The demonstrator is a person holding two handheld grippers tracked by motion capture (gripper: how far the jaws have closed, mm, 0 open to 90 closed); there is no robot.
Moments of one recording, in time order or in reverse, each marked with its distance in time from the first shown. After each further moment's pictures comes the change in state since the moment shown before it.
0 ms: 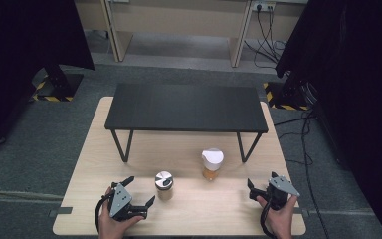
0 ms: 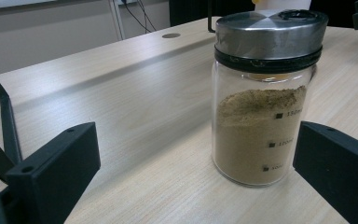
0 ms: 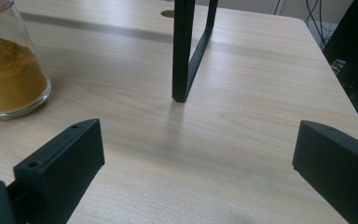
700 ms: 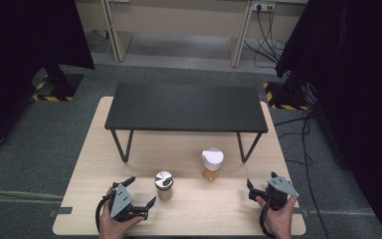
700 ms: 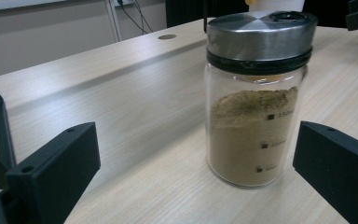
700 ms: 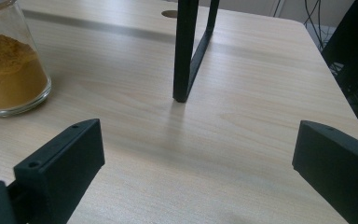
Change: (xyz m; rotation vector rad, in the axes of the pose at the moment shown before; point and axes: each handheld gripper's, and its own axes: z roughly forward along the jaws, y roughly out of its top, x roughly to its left) left arm -0.002 0.000 0.002 -0.003 -0.018 0.017; right arm 0.003 0.000 0.000 -0.002 -0.006 -0.013
